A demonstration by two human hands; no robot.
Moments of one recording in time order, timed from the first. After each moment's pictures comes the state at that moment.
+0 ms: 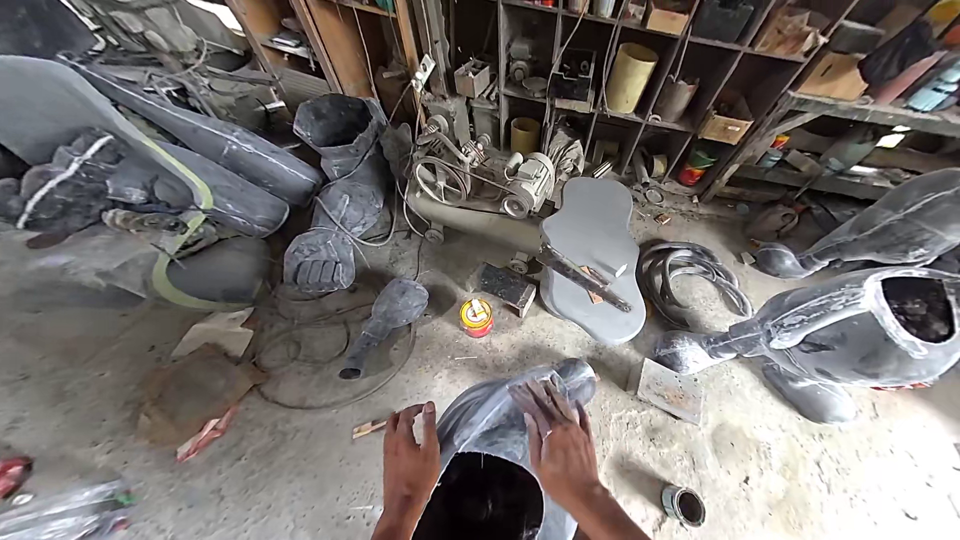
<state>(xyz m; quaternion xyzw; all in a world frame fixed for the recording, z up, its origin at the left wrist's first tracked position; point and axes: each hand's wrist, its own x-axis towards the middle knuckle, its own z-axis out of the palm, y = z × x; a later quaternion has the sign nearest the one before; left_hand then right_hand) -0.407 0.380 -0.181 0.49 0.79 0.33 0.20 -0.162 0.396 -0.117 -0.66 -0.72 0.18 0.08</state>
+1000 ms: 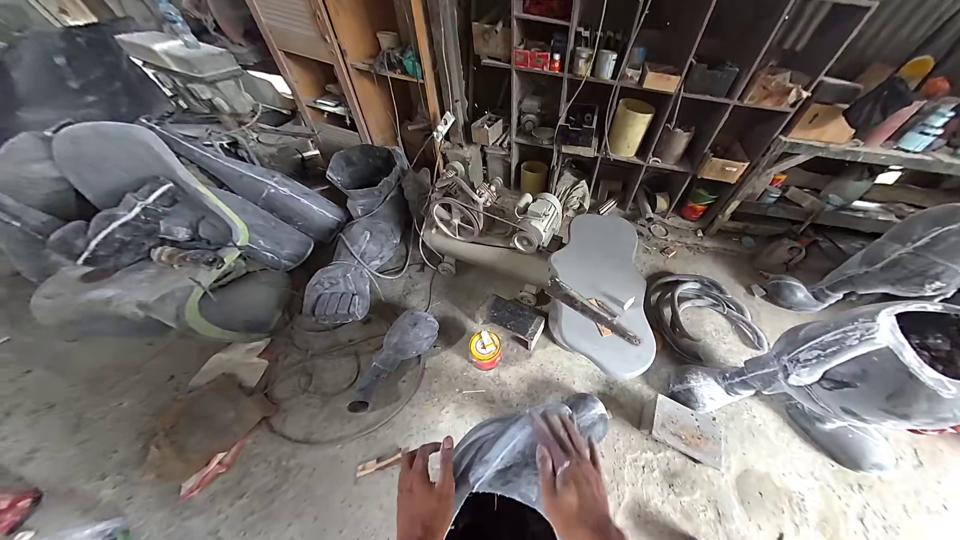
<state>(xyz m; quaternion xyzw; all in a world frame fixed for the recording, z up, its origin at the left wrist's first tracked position) -0.405 0.379 -0.184 0.46 0.79 0.33 0.22 -0.163 0.397 -0.130 -0.66 -0.71 0.20 0.14</state>
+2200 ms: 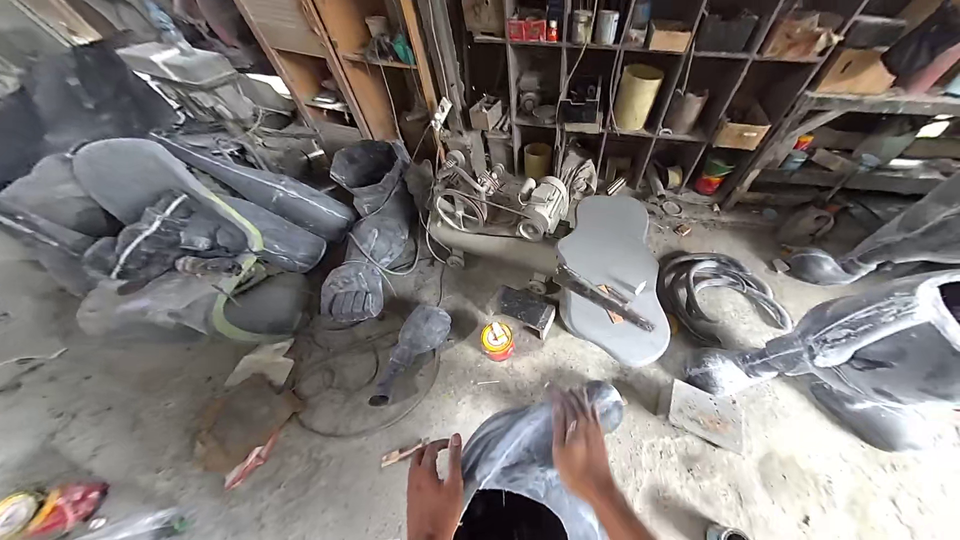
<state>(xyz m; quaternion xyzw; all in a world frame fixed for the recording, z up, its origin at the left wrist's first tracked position) -0.403 0.380 -0.182 0.49 0.79 0.32 0.20 -0.157 0.437 -0.140 -0.68 -0.66 0.26 0.17</state>
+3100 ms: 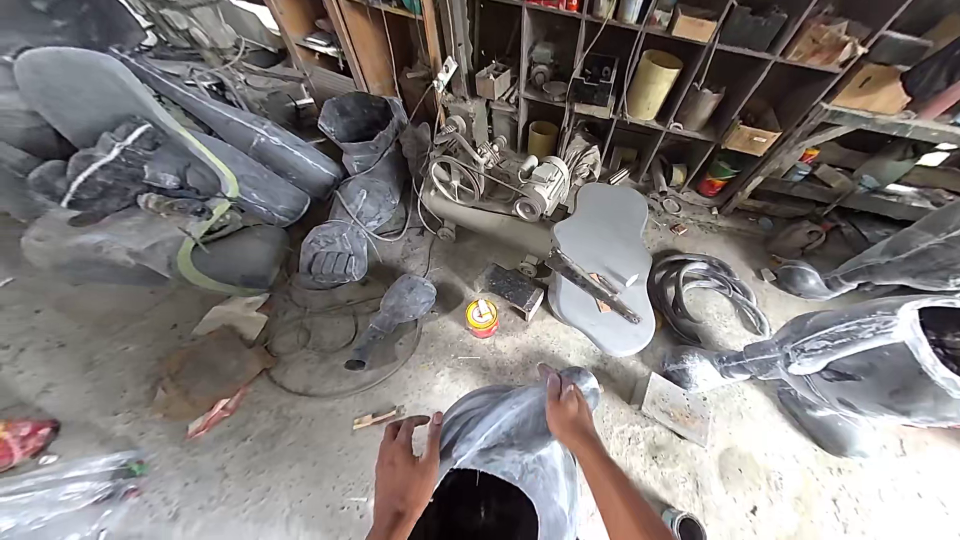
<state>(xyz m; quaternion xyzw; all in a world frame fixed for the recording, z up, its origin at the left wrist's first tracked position) -0.394 0.368 -0.186 0.49 0.80 0.29 0.19 -0.129 0.464 -0.147 -0.68 -0.61 0.37 0.15</state>
